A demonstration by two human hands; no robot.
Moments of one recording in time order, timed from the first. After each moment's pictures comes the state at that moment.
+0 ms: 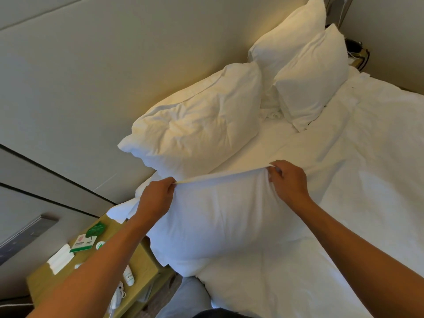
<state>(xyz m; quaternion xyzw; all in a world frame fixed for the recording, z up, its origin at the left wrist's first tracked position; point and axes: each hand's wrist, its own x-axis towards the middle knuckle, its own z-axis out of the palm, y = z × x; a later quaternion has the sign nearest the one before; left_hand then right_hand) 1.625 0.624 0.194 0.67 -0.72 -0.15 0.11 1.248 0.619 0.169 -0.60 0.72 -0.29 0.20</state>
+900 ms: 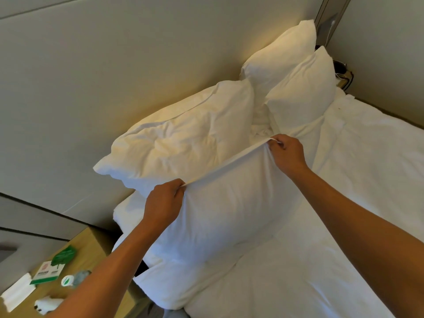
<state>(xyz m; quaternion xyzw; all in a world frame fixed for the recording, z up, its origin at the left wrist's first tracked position) 1.561 0.548 0.214 0.66 -0.70 -0.20 0.19 1.210 0.455 0.221 -0.55 0.72 -0.34 0.24</state>
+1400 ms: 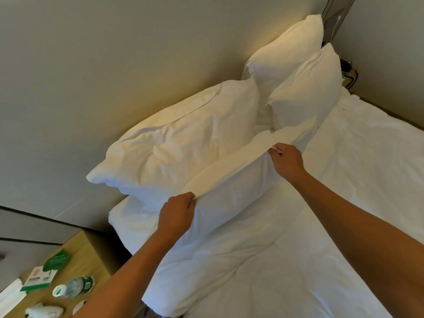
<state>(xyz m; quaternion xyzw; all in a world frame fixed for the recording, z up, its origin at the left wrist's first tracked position) 1.538 0.524 0.175 0.67 -0.68 -0.25 0.13 1.206 0.411 0.180 -0.56 0.75 -0.25 0.24</state>
